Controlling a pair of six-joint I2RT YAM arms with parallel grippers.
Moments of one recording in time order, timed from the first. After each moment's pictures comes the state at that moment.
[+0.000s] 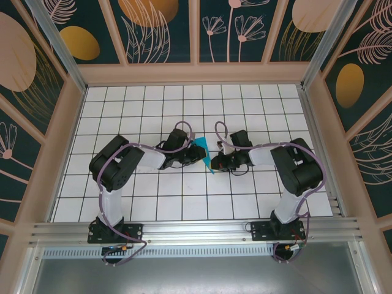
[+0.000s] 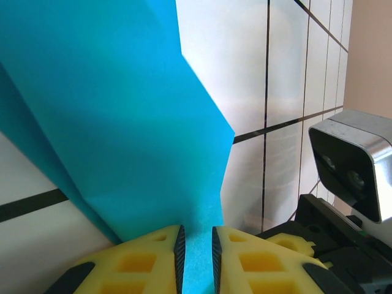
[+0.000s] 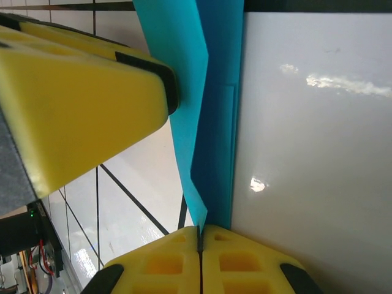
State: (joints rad) left arm -0.65 1.97 0.88 0.40 0.49 -1.00; right arm 0.46 1.77 0.74 -0.03 -0.72 0.46
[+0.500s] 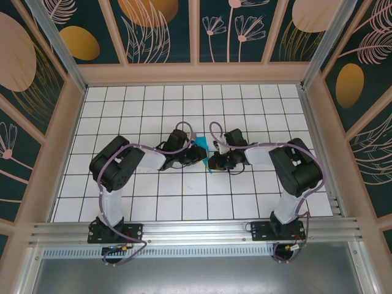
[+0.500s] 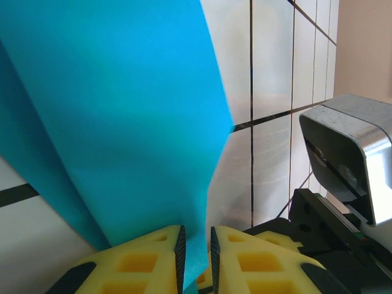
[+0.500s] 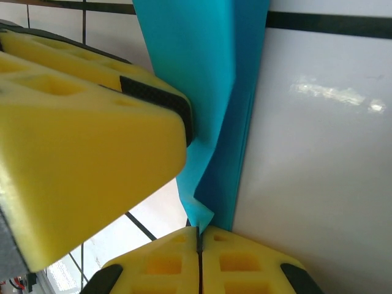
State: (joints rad) left arm -0.66 1.97 0.87 0.43 0.51 -1.00; right arm 0.52 1.77 0.78 -0.08 -0.62 0.45
